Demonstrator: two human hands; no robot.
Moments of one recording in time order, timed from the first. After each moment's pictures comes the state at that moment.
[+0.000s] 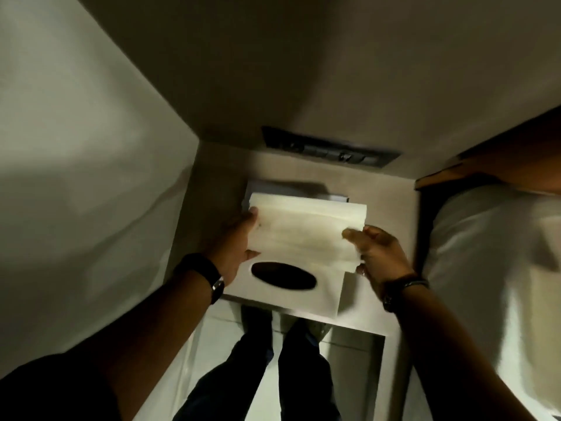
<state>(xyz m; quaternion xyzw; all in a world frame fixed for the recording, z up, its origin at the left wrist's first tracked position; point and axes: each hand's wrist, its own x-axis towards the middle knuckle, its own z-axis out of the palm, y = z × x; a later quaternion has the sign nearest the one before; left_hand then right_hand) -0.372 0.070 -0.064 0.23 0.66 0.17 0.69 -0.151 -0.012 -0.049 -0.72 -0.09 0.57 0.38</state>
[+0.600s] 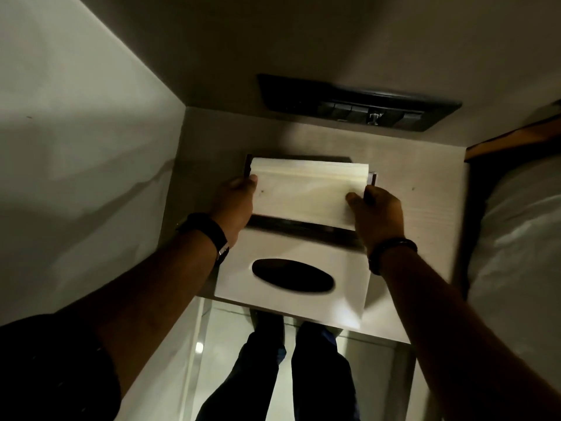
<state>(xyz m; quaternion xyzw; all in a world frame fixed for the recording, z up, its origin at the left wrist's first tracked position) -0.362 0.115 -0.160 0.39 0.75 0.10 0.53 -0.163 0.033 -0.166 -0.81 -0.21 0.45 0.32</state>
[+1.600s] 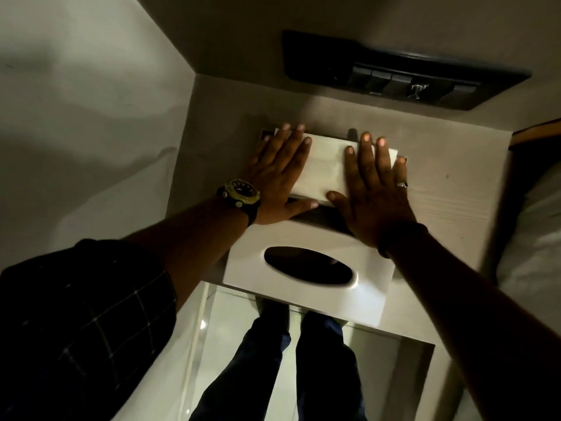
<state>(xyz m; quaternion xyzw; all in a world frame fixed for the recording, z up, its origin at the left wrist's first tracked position) -0.371 0.121 -0.212 0.92 0.36 -0.12 0.13 -0.166 0.031 -0.217 -0.68 -0.71 0.17 -0.05</state>
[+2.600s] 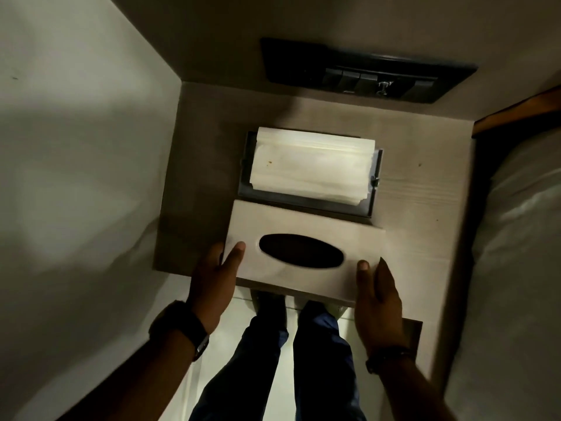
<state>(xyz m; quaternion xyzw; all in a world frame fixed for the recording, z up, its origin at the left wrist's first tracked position) -0.426 -0.017 -0.146 0.39 0.76 0.06 0.52 -0.223 -0.122 -0.158 -0.80 -0.13 0.47 0.35</state>
